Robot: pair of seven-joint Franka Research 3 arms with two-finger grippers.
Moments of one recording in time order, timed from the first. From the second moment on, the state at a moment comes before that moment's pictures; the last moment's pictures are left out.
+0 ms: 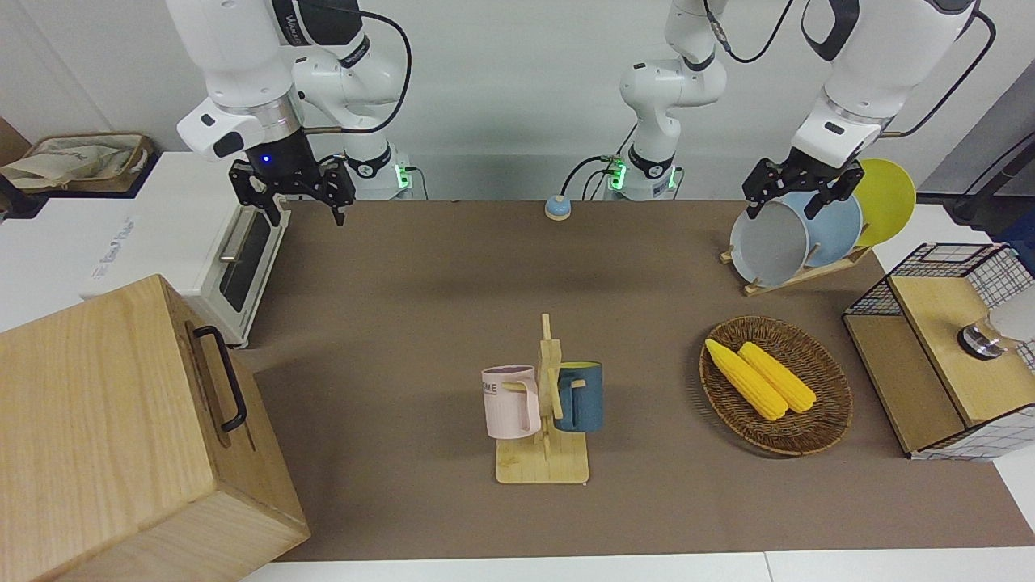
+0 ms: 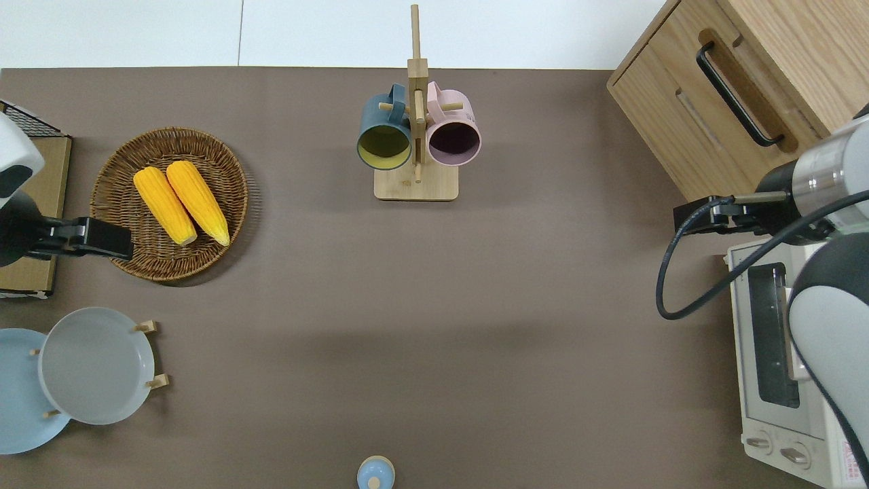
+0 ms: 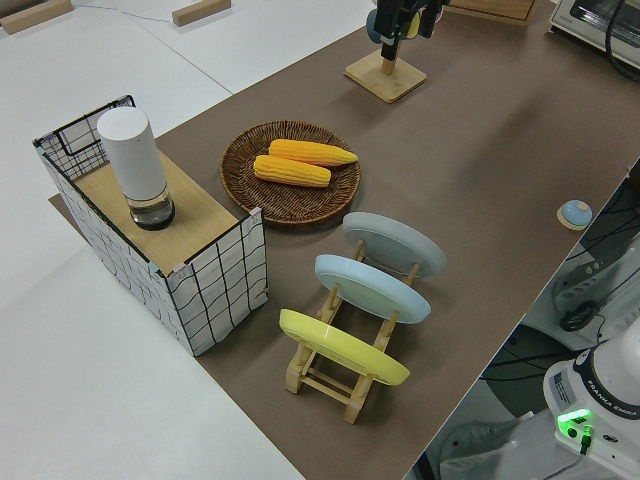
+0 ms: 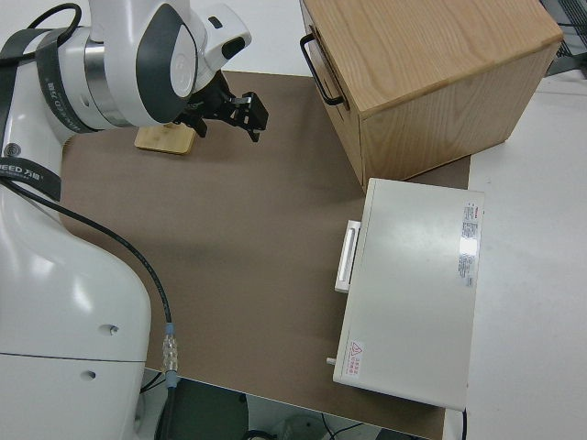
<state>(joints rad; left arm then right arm) 0.03 0.04 -0.06 -1.51 0.00 1.52 0.02 -0.03 0.07 0.15 -1.48 -0.04 1.57 0.13</state>
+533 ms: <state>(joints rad) 0.03 0.04 -0.06 -1.51 0.00 1.52 0.02 0.08 0.09 0.16 -1.46 -0.38 1.57 0.11</state>
